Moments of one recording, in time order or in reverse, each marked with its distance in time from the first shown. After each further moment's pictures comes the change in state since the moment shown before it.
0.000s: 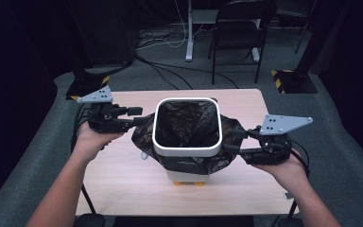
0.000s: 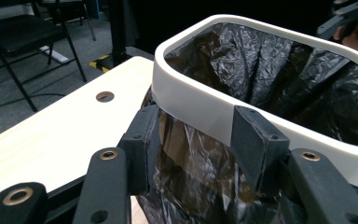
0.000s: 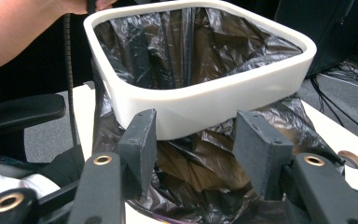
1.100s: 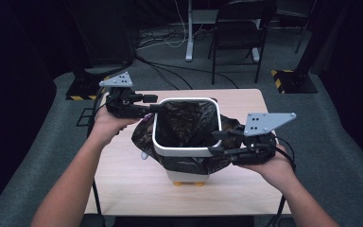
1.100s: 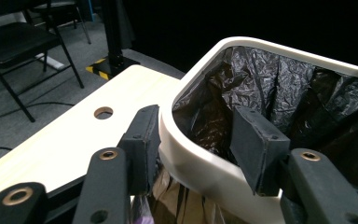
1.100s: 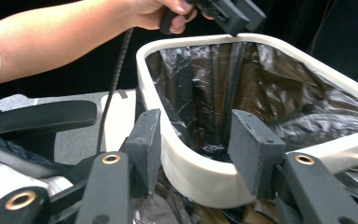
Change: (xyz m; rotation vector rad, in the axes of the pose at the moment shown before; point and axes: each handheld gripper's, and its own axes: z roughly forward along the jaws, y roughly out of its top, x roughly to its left) left arm 0.010 0.032 0.039 0.017 -0.019 0.042; right arm 0.018 0.026 0.022 -0.032 0.138 -0.091
